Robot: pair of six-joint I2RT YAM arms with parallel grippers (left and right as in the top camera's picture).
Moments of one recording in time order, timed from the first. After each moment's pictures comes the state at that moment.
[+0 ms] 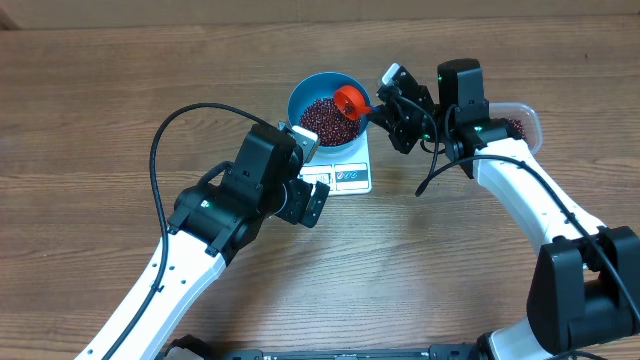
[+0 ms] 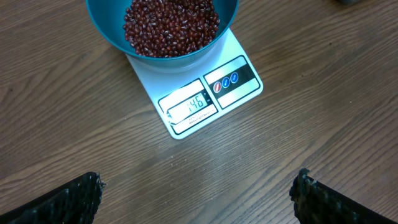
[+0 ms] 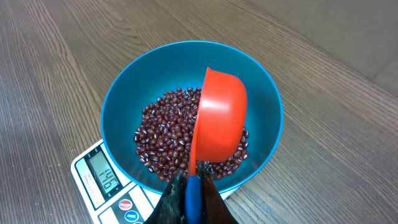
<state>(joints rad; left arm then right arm) -0.53 1.27 1.14 -0.80 0.01 -0.07 0.22 1.71 1.19 -0.23 -0.59 -0.48</state>
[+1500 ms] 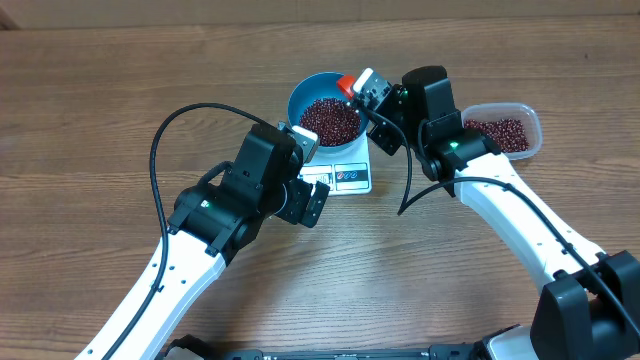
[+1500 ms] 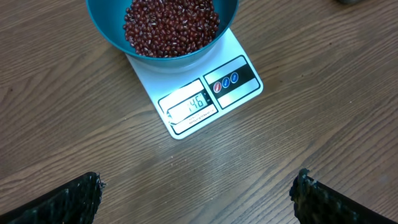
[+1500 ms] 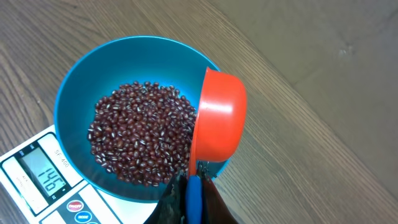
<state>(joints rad) -0.53 1.27 1.14 -0.80 0.01 -0.07 0.38 1.62 1.19 -0.24 -0.17 -0.53</state>
